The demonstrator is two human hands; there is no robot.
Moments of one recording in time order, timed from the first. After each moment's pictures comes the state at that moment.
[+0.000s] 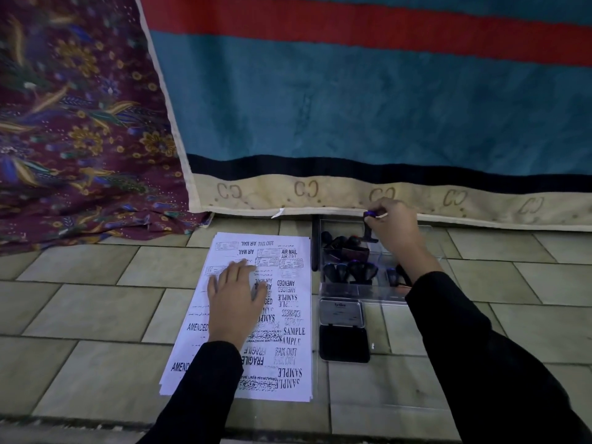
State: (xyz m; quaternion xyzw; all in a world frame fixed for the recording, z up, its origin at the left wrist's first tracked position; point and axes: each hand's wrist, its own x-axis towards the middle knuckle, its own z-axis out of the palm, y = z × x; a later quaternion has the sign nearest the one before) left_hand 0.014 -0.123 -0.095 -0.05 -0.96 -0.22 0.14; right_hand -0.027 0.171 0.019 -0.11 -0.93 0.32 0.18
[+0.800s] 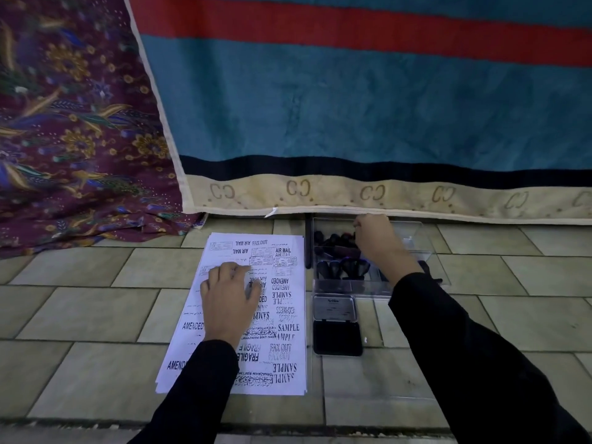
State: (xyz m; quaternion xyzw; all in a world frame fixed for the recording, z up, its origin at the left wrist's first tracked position) left_hand 0.017 -0.120 -0.087 -0.04 -0.97 -0.16 0.17; right_hand -0.017 0.154 0.010 -0.11 -0.97 0.19 0.06
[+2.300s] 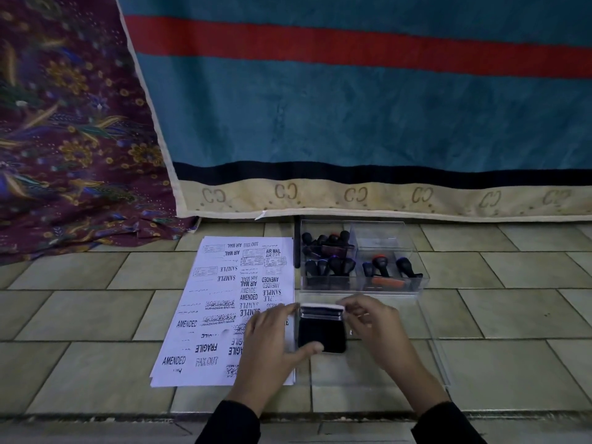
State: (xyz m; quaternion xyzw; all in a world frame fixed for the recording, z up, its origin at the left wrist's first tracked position) left_hand 0.122 -0.065 -0.069 -0.18 -0.92 -0.34 0.04; right_hand 0.144 0.136 -0.042 -0.02 -0.89 0.44 0.11
